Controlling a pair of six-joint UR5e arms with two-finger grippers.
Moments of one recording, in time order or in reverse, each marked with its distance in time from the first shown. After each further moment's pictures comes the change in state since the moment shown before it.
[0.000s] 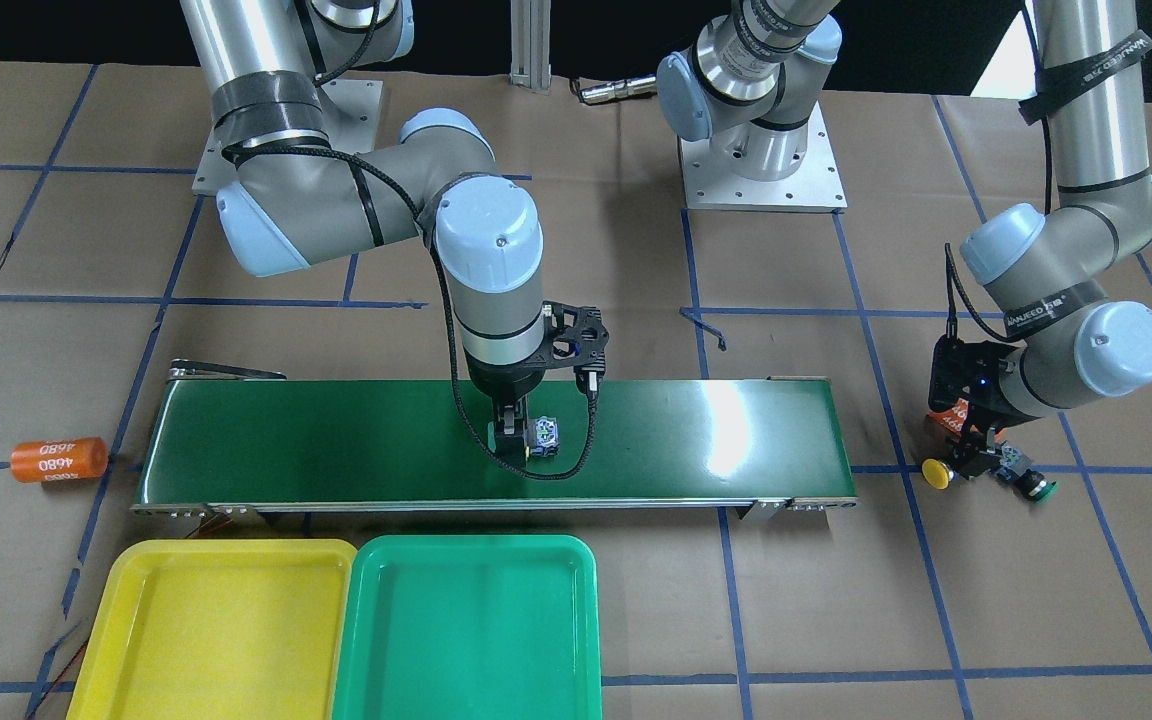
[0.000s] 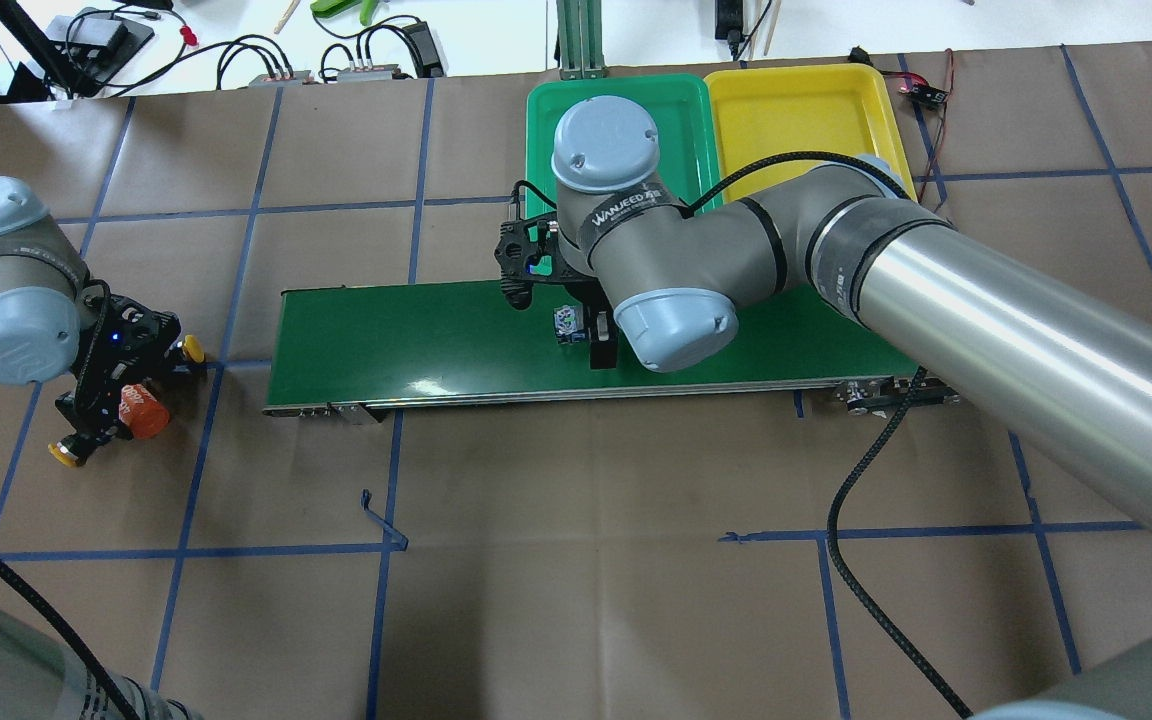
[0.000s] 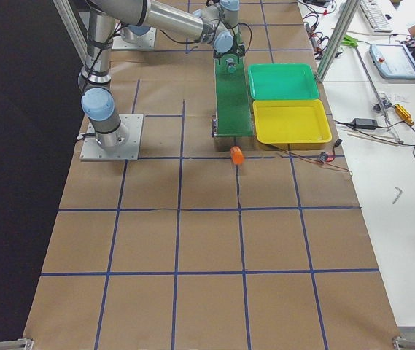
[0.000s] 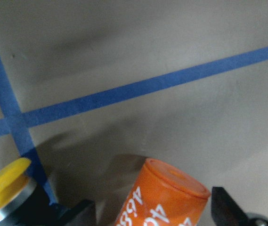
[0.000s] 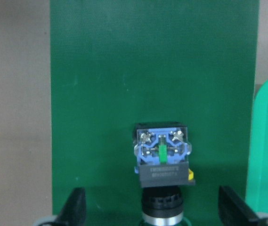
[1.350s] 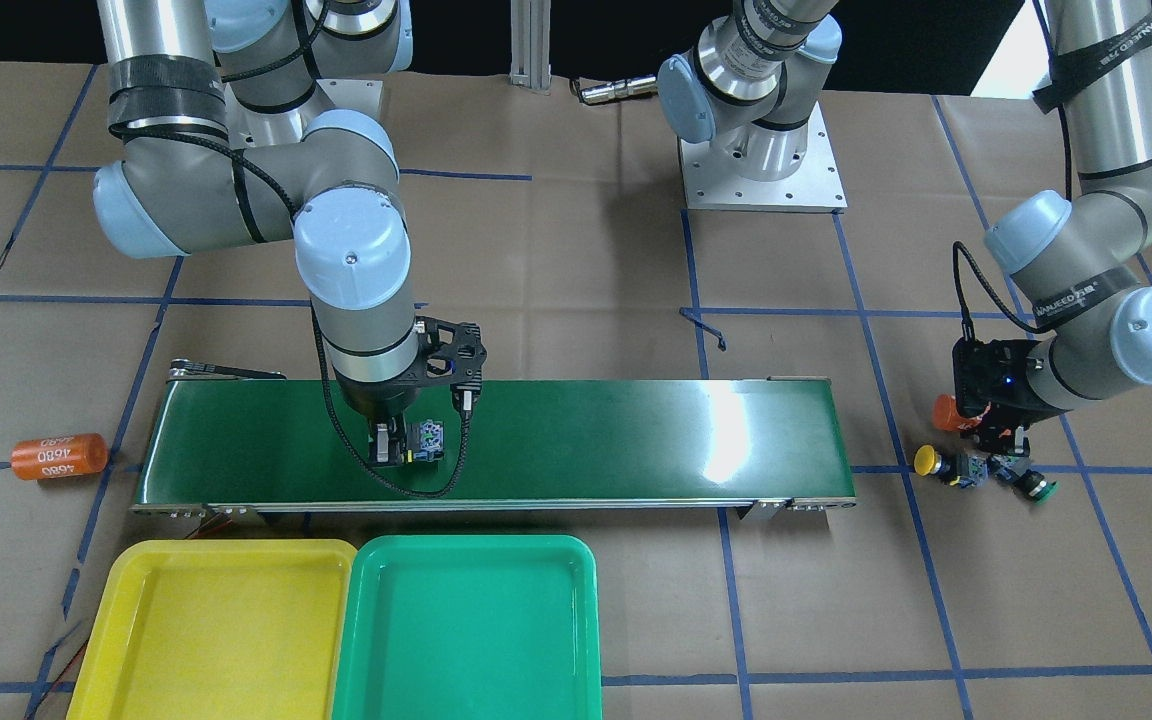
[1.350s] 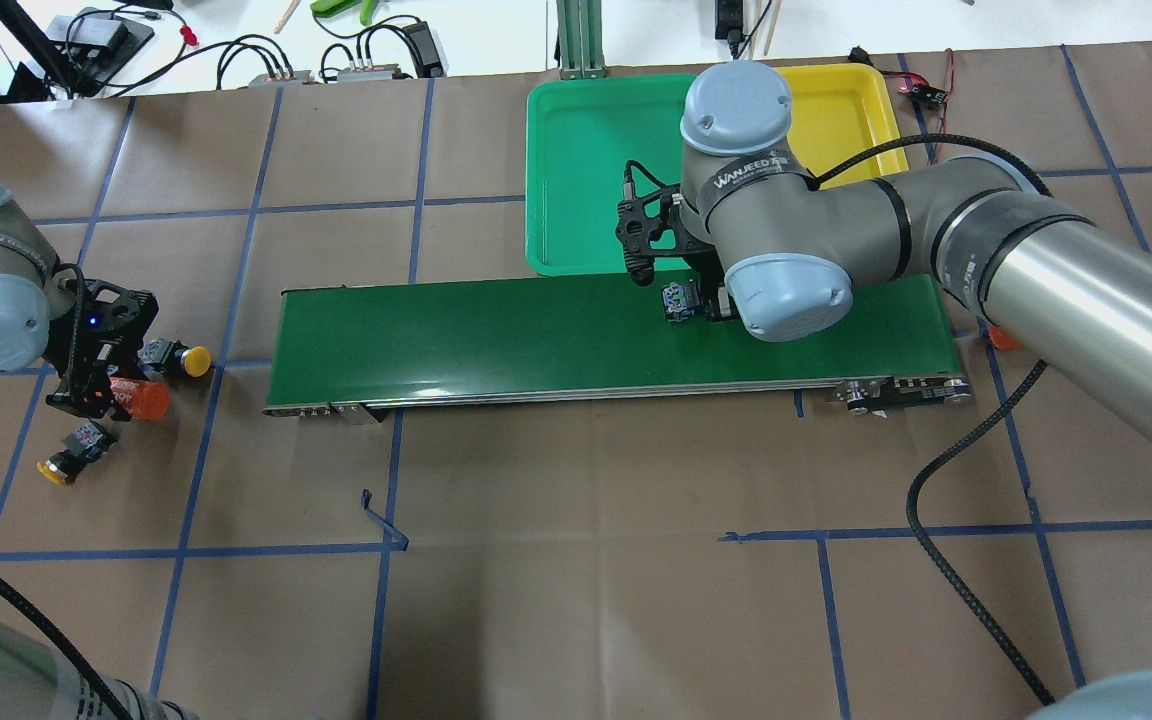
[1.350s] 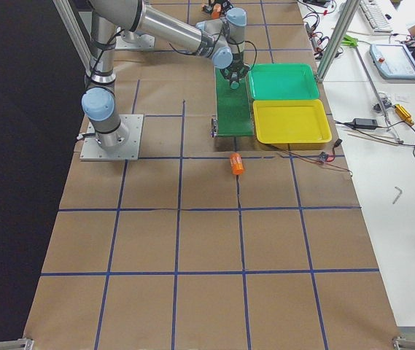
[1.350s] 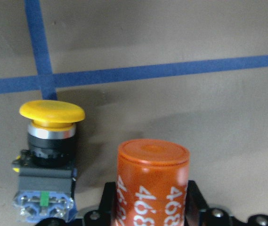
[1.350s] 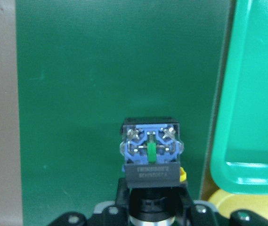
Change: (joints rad) left arm 0.005 0.039 0.055 -0.090 -0.030 -0.185; right arm -0.170 -0.093 0.063 0.005 -0.078 -0.191
